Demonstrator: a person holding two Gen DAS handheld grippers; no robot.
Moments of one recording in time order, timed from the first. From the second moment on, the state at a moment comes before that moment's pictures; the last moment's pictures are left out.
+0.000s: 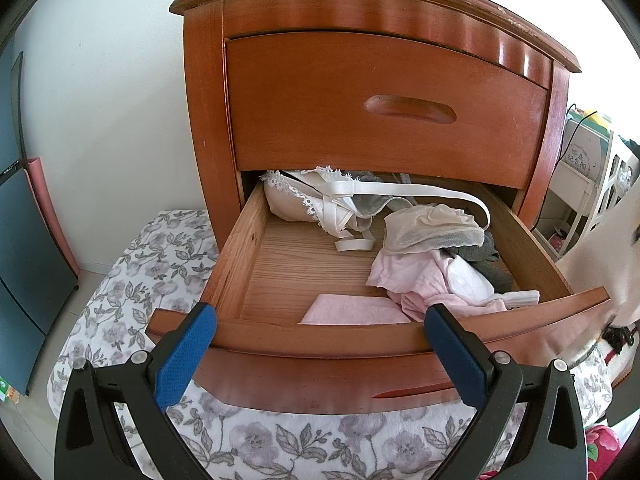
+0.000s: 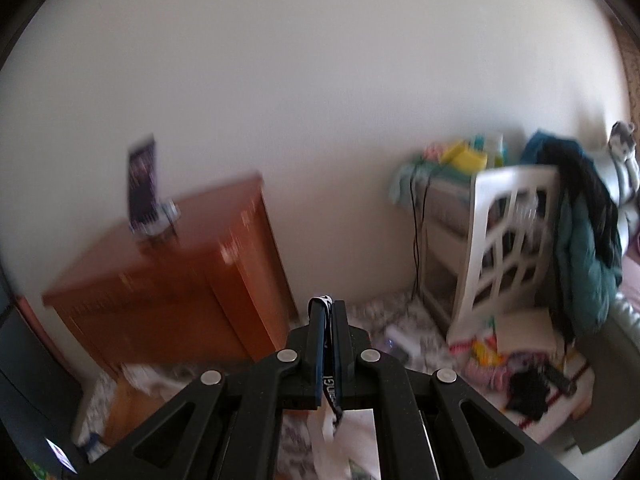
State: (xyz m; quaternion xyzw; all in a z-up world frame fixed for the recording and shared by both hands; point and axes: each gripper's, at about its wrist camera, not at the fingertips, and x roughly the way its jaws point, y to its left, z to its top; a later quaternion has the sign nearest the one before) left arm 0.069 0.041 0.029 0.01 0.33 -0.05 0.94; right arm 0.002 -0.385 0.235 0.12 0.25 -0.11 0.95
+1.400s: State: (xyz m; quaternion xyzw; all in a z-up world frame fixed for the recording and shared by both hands) left arm 0.069 0.041 0.029 0.01 0.33 -0.05 0.94; right arm 0.031 -0.329 -0.047 0.08 0.55 -0.04 0.83
